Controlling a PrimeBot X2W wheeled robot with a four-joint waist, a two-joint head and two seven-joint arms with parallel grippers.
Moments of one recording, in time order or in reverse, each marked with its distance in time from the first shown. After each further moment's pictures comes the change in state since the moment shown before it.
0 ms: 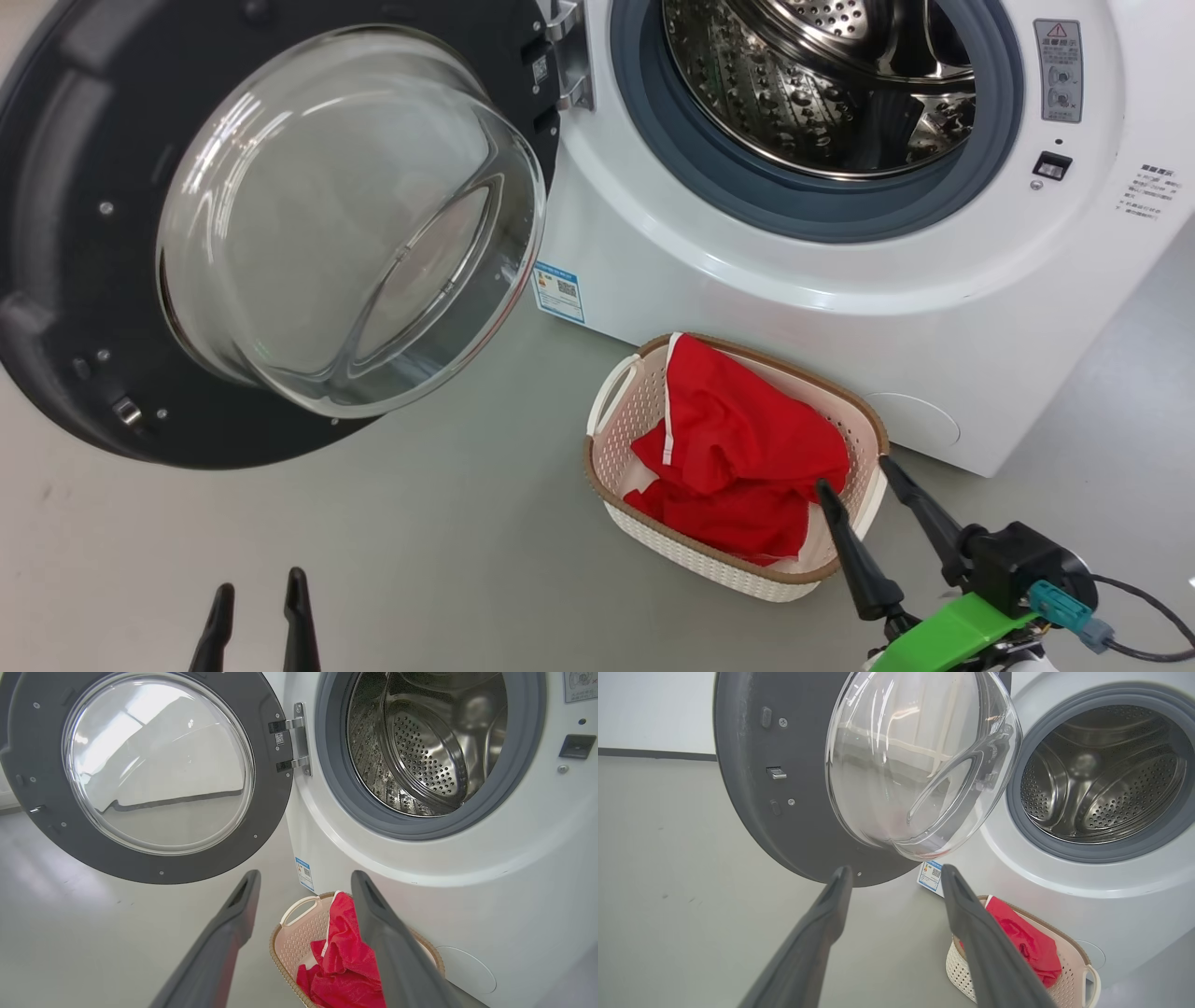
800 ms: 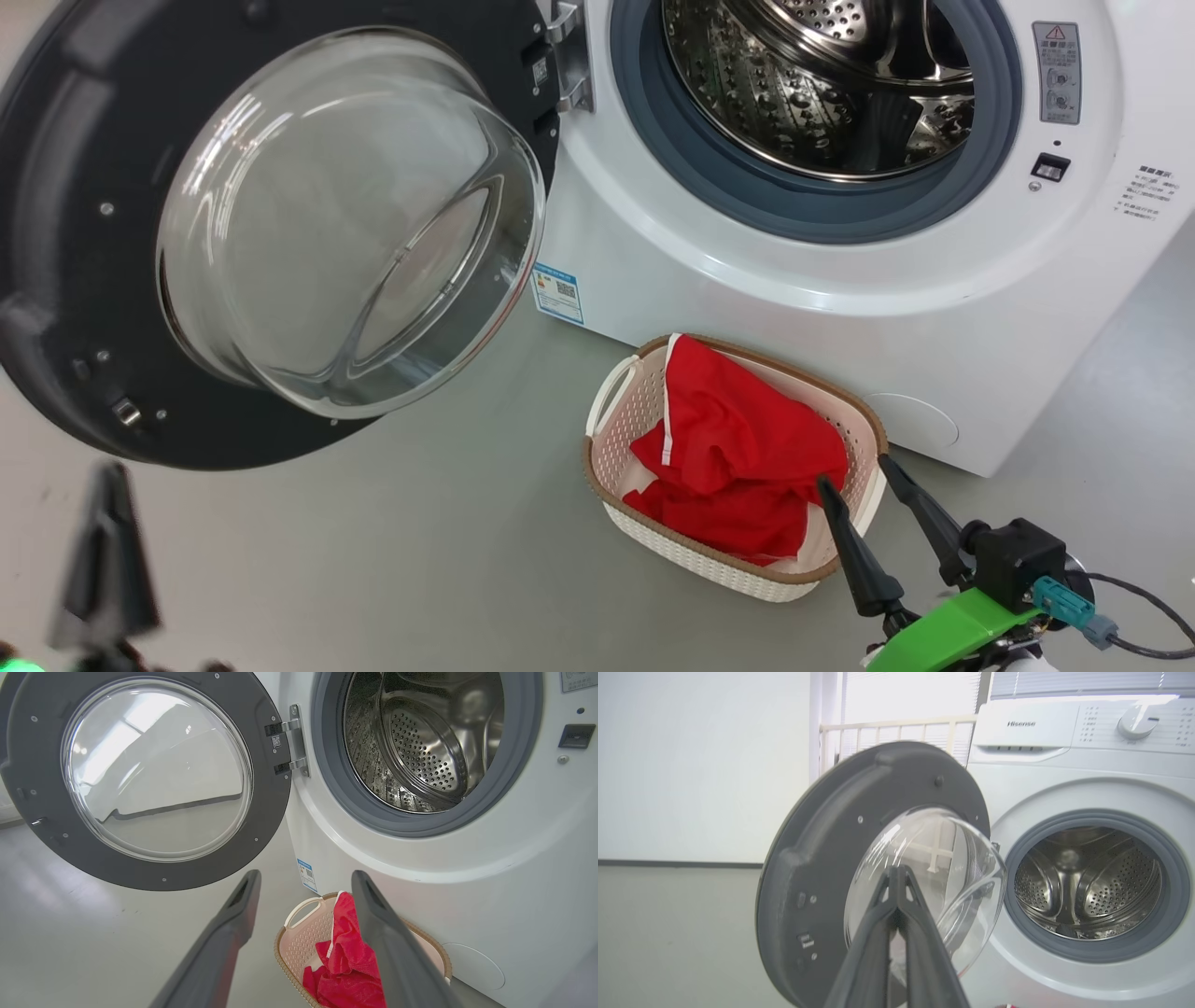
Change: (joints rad) left arm -0.041 -0.002 0.160 -0.235 0.035 -0.062 0.000; right arm -0.018 0.009 0.007 0.019 0.037 0.000 0.000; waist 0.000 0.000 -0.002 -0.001
